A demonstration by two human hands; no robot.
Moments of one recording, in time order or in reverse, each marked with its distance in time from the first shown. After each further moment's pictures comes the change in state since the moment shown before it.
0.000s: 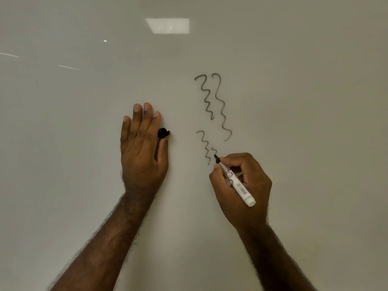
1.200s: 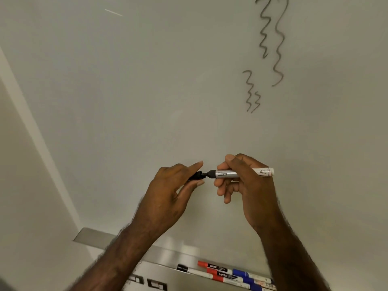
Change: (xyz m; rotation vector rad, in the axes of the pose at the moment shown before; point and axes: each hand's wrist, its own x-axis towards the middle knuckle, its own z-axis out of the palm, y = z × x) left_hand -0.122 0.075 -0.111 -0.252 -0.596 -0.369; right_hand -0.048 -0.025 -0.033 0.577 -0.638 0.744
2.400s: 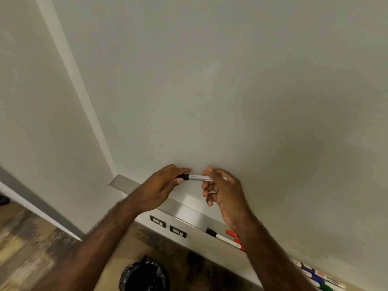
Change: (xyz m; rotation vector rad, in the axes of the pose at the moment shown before) left_hand -0.158 -0.199 -0.023 -0.161 -0.403 -0.336; right_hand -0.022 0.208 0.126 0.080 -0.207 0.608
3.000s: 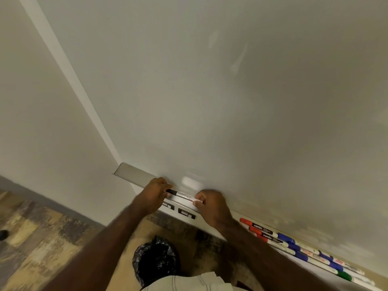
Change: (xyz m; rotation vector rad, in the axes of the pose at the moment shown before) left_hand -0.060 -0.156 0.063 0.184 -0.236 -0.426; right_hand 0.068 0.177 0.013 -0.983 -0.056 -0.016
